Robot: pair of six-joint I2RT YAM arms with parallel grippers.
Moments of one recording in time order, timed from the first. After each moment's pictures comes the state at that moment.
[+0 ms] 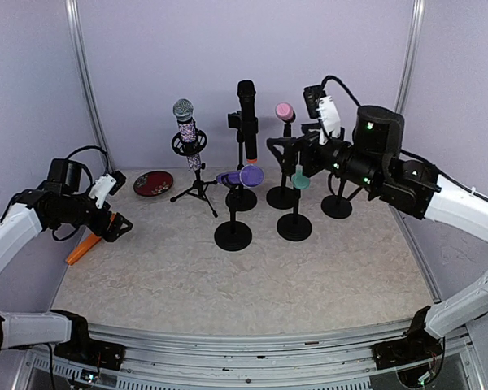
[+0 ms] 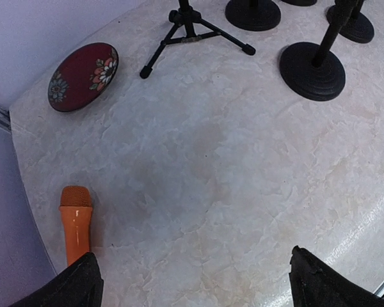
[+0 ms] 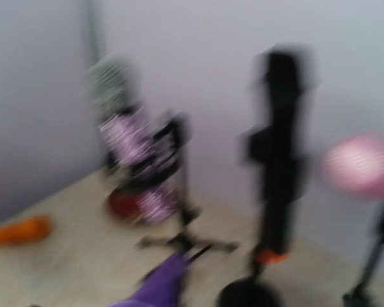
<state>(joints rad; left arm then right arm) -0.11 1.04 0.92 -0.69 0.24 0.46 0.87 1.29 1.30 -0.02 0.21 0.01</state>
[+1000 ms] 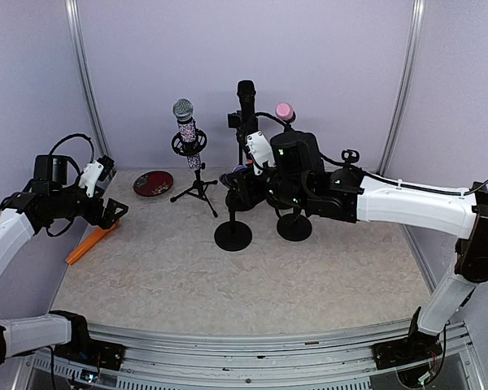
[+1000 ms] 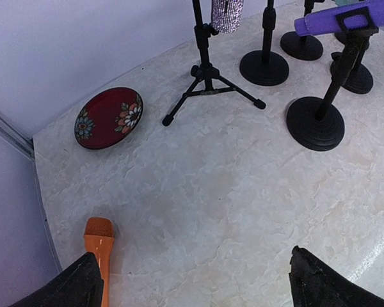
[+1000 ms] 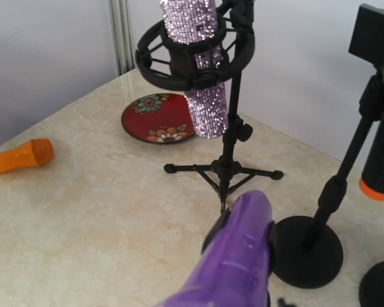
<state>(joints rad) -0.05 0.98 0.92 -0.57 0.31 0.41 1.02 1.67 1.45 -0.06 0.30 0.09</state>
